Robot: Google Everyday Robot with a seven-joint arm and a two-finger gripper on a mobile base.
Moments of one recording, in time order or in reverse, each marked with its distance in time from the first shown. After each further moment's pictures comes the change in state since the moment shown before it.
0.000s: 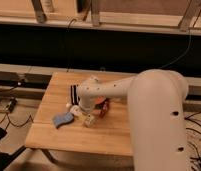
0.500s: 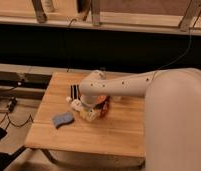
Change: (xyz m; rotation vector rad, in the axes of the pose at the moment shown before) arm 0.001 -0.005 -0.083 0.106 -0.098 0.038
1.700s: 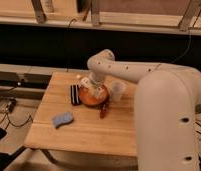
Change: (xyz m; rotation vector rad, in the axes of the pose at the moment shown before) arm -0.043 -0.128 -0.011 0.077 -0.025 0.071
